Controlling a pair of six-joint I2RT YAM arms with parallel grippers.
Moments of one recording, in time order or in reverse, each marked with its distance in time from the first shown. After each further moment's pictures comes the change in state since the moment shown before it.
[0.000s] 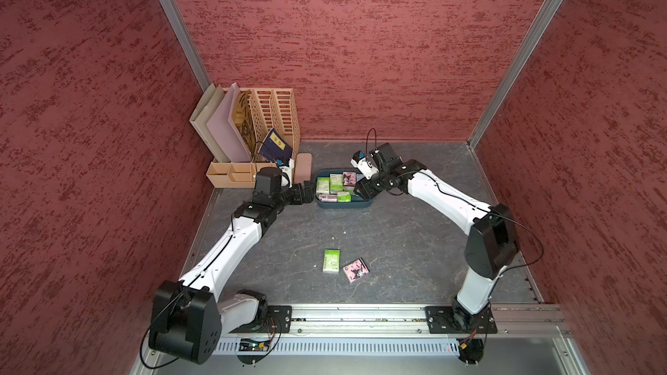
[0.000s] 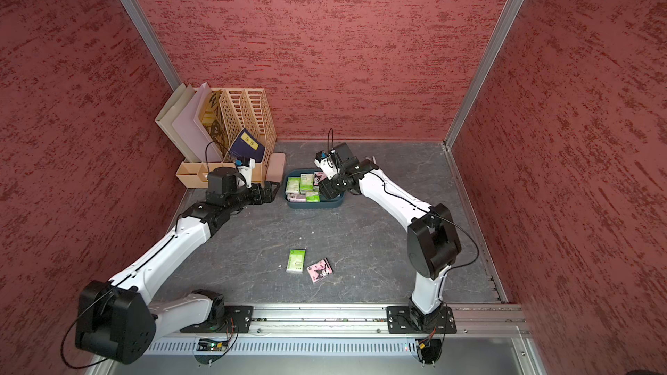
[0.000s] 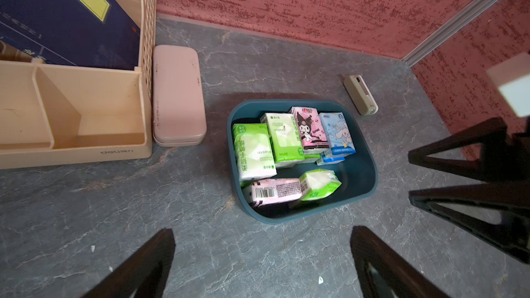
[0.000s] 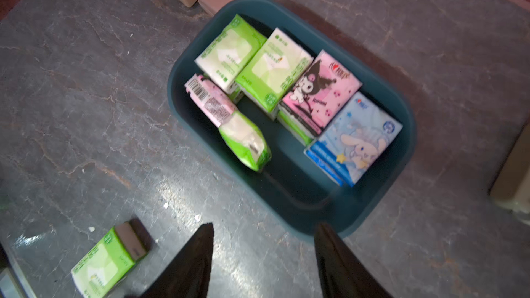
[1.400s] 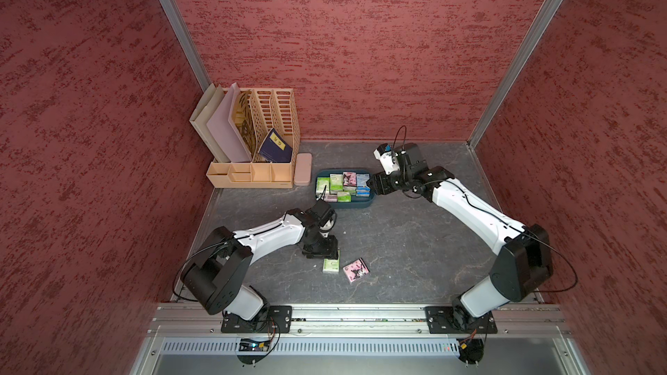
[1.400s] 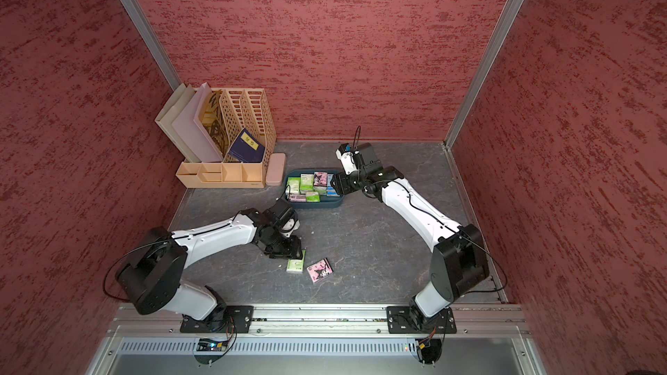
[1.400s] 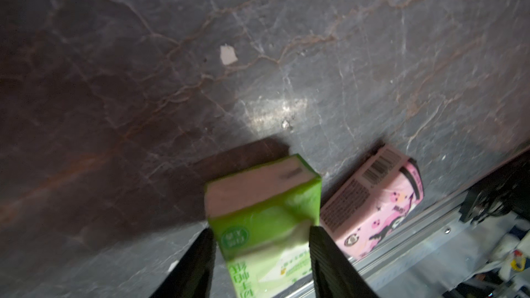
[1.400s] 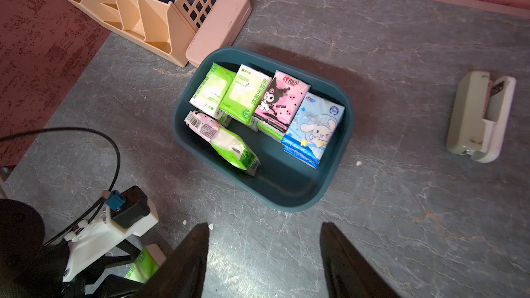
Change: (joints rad) left arm -0.425 0.305 -0.057 -0.421 0.142 -0.231; right arm -0.099 -0.165 -0.127 0.110 -0.030 0.164
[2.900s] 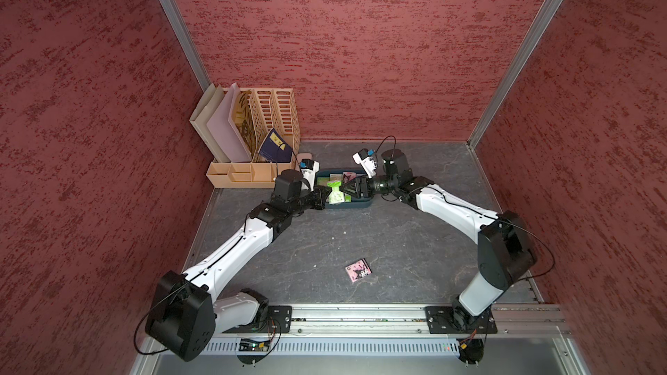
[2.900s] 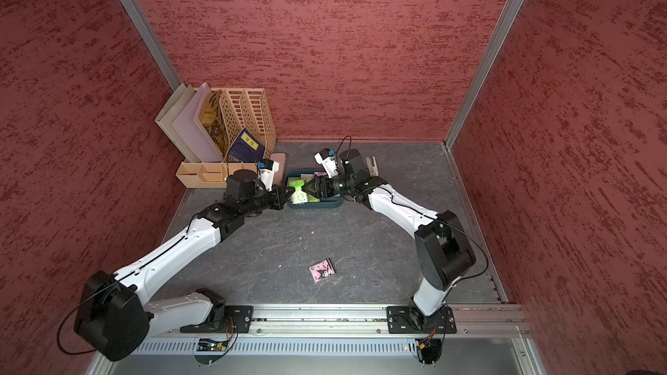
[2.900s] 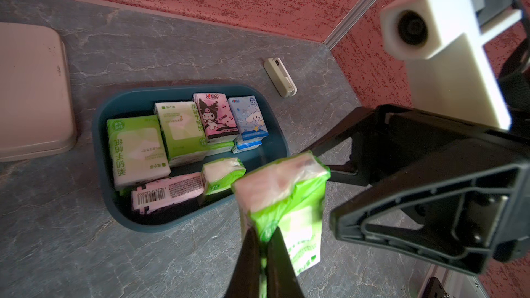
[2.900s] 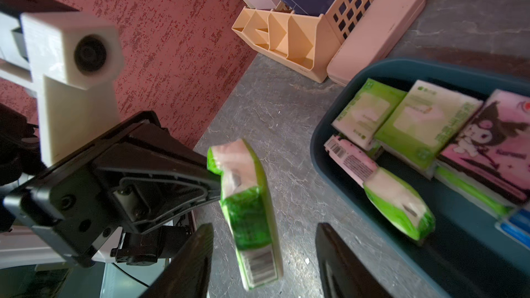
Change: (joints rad) left arm 0.226 -0.309 0.027 0.569 -0.060 0.095; right arm 0.078 0.124 -0.087 0.478 -0.483 0.285
